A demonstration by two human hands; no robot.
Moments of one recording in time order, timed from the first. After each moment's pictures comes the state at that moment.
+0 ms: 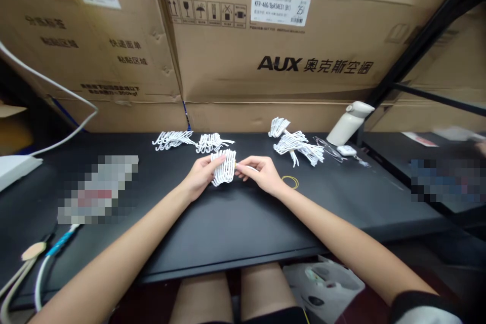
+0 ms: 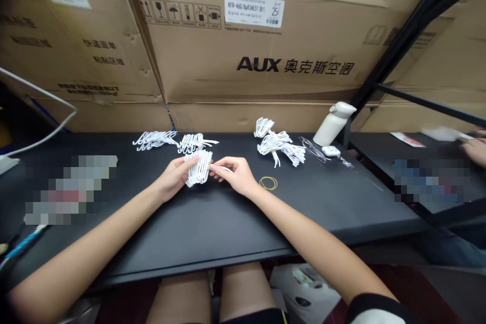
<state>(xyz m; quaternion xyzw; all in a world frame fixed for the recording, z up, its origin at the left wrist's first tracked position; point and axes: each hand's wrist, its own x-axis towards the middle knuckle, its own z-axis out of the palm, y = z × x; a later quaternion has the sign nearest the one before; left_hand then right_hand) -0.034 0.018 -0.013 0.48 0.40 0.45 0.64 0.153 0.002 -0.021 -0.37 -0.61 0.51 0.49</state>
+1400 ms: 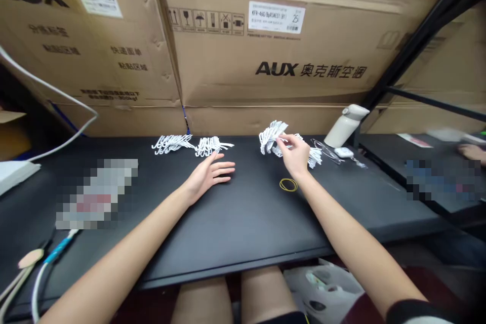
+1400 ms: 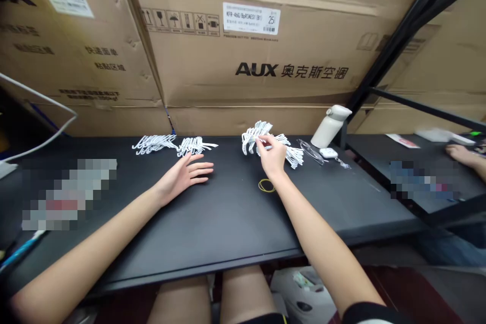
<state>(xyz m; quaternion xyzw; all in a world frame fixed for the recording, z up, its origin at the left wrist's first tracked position) -0.036 0.019 -0.006 0.42 0.39 0.41 0.71 0.232 0.047 -0.016 -0.55 -0.58 0.04 0.60</state>
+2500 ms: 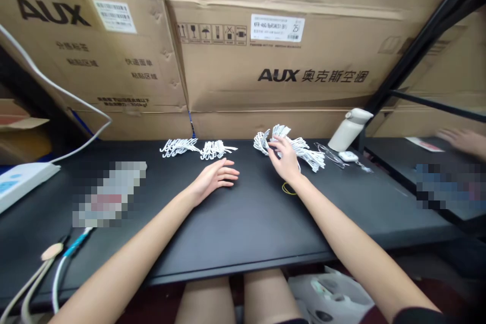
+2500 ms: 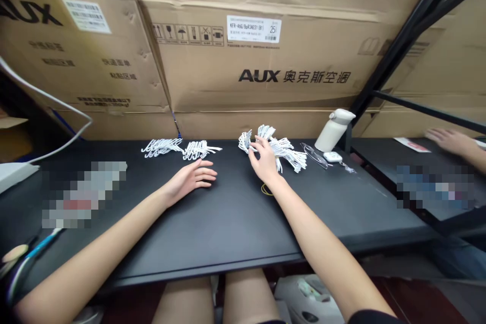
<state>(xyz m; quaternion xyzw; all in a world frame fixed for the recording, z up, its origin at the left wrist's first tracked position) -0.039 0.020 -0.010 0.46 0.37 0.39 0.70 0.217 0.055 -0.030 -0.49 -0.69 0.03 0.53</state>
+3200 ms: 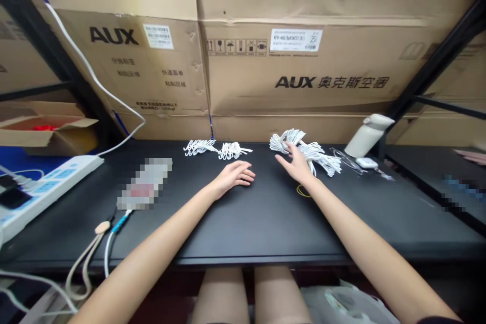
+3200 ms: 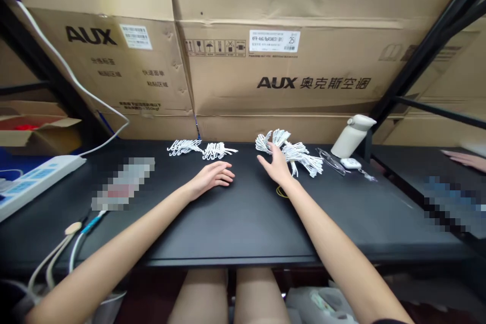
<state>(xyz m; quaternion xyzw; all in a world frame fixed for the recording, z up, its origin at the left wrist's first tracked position) -0.036 0.019 -0.016 0.51 0.39 0.38 0.67 0.220 0.063 -0.042 -0.52 -0.69 0.15 0.49</state>
